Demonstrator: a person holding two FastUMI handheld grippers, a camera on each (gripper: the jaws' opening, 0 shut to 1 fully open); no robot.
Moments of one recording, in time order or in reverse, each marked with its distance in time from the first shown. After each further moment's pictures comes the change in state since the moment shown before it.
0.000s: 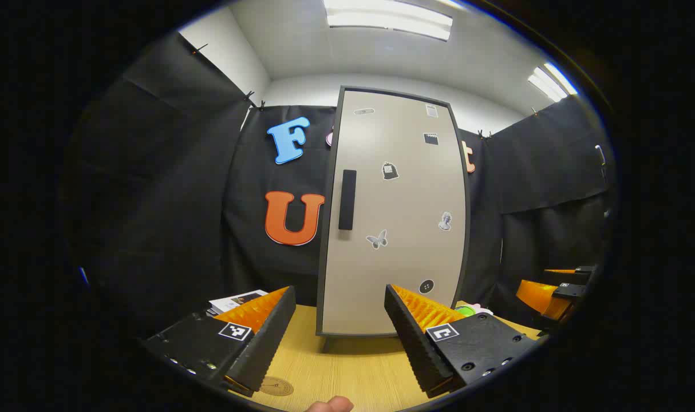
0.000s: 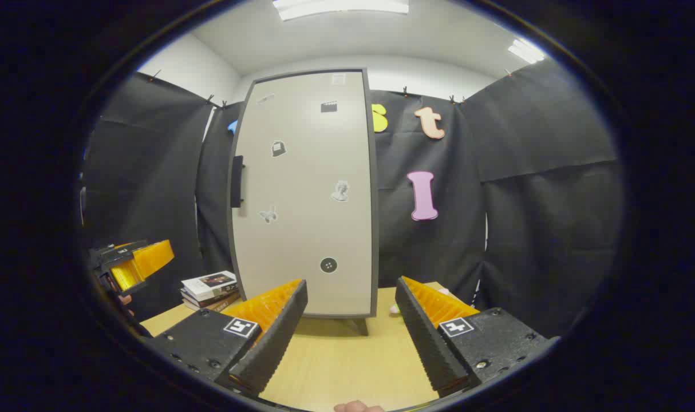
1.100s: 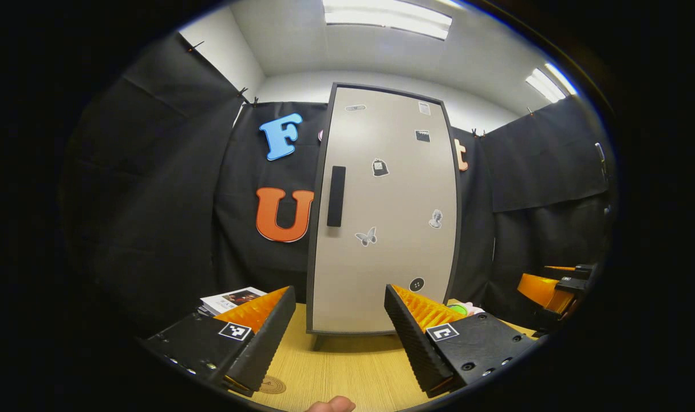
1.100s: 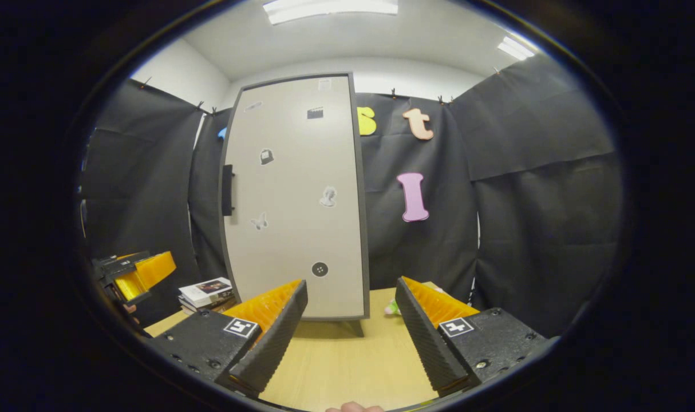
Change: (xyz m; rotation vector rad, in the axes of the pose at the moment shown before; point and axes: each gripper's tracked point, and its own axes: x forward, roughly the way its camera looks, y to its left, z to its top) left arm 0.002 -0.014 0.000 -0.003 0.008 -0.030; right arm -0.006 -0.015 0.008 0.034 -0.015 -0.034
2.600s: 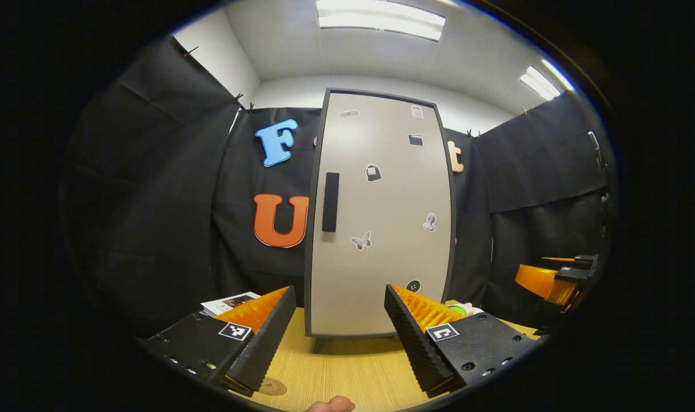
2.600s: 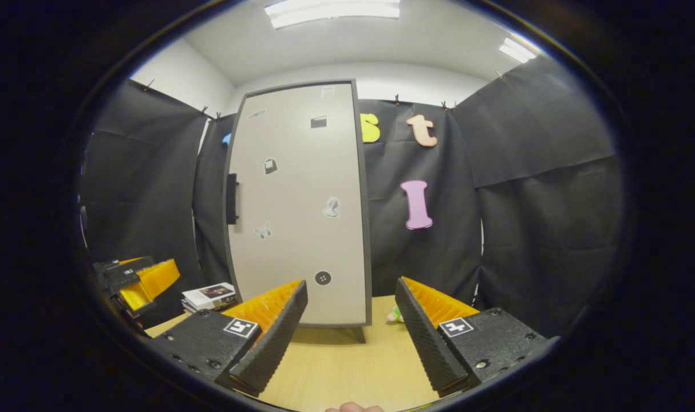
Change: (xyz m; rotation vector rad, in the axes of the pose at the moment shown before) left arm -0.008 -0.010 0.007 0.024 -0.028 -0.017; right arm 0.003 0.007 0.026 0.000 -0.042 0.044
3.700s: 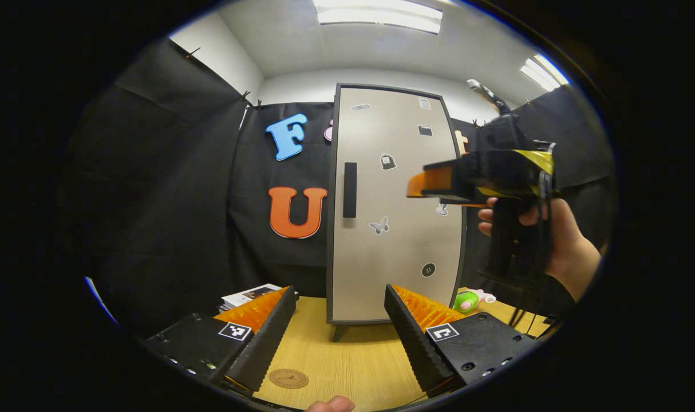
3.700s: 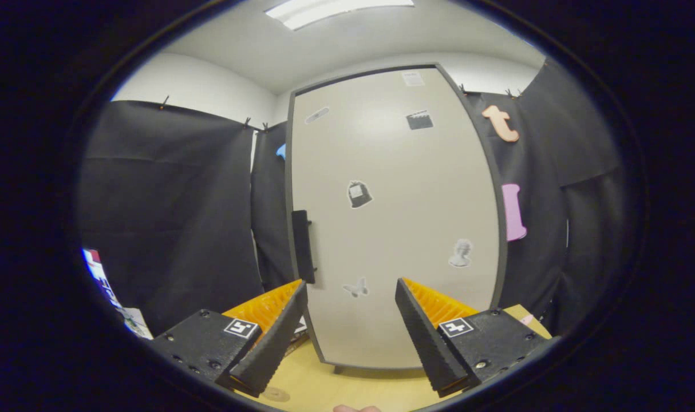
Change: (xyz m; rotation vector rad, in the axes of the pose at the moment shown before) left arm -0.036 0.038 -0.022 0.024 0.064 0.054; right arm 0.148 0.194 0.086 0.049 0.026 0.363
